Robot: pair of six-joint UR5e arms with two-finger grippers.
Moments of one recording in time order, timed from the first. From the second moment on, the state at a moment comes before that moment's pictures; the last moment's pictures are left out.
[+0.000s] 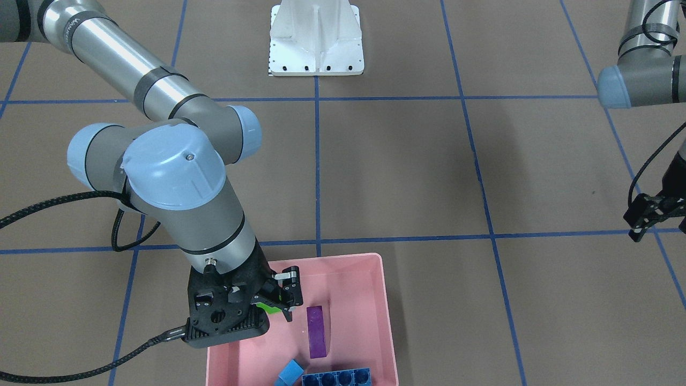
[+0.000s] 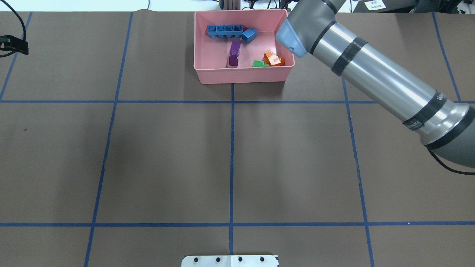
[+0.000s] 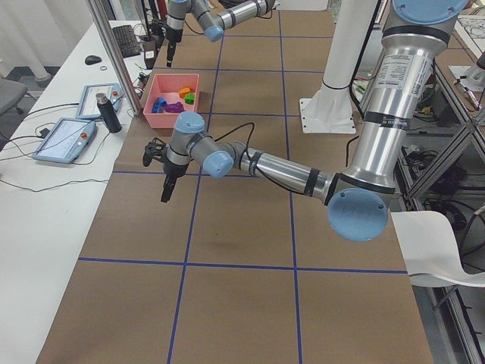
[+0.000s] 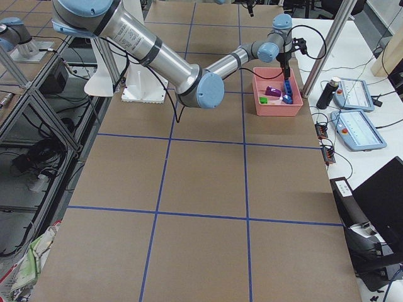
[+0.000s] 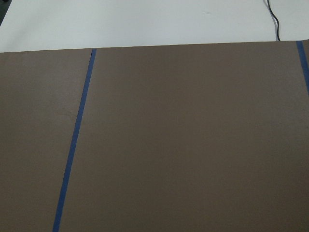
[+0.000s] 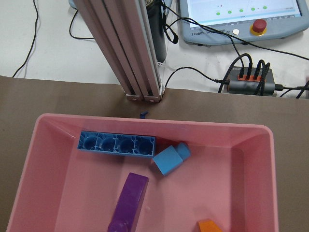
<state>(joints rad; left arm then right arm) -1.22 -1.77 -1.64 -1.93 -1.93 -0.59 0.98 -0.55 1.09 -1.23 2.06 0.86</state>
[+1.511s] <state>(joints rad) -1.49 -1.47 -1.82 -1.57 -2.17 0.02 1.35 -1.42 1.76 -1.71 2.35 0.23</state>
